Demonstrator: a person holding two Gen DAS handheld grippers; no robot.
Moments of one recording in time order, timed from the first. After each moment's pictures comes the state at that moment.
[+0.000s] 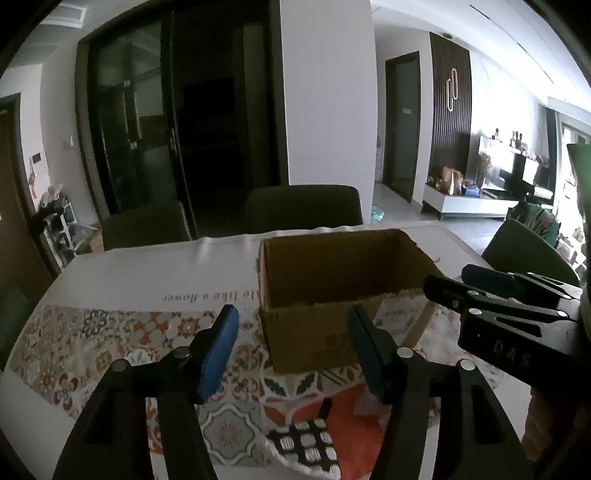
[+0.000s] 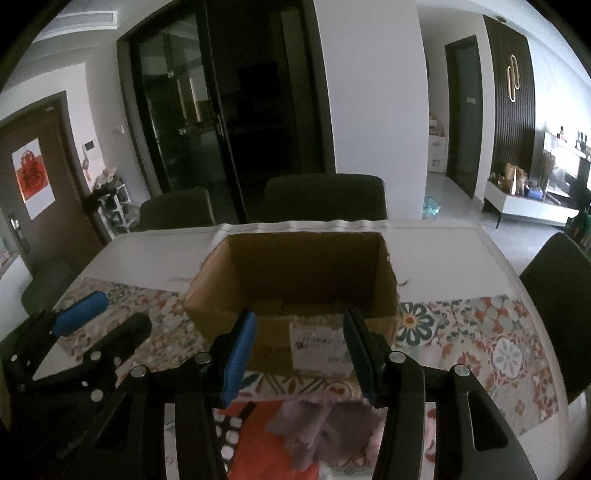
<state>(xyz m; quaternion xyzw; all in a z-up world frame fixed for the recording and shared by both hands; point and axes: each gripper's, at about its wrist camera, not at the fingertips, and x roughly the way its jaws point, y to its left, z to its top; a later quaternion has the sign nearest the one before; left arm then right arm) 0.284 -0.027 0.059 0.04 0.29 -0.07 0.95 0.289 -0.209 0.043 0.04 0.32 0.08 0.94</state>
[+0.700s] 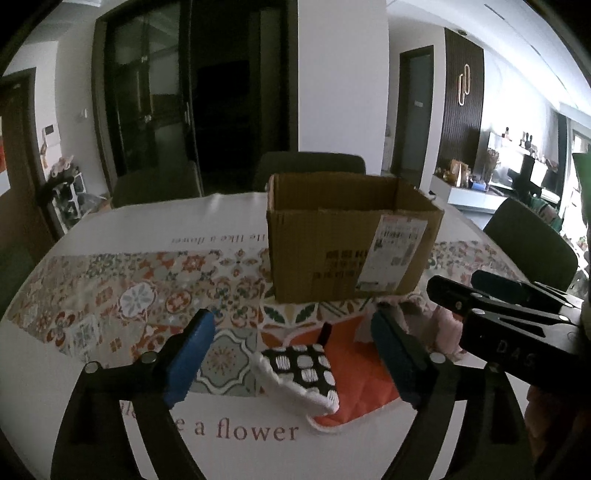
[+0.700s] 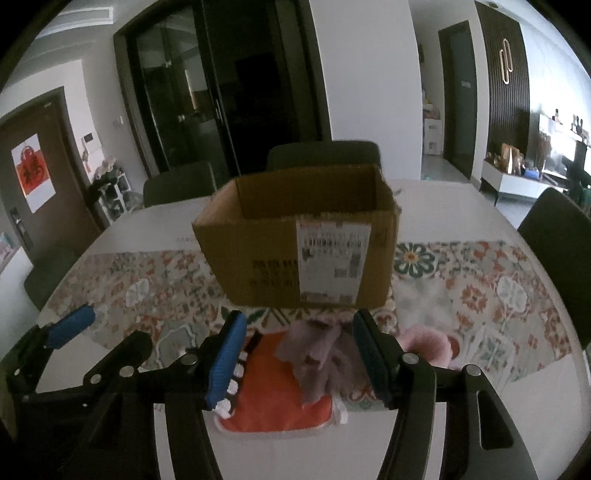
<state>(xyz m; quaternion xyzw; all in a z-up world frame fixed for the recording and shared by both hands) 0.220 -0.016 -0.006 0.02 0.32 -0.05 0.94 0.224 -0.202 -0.018 0.06 0.34 0.07 0.93</state>
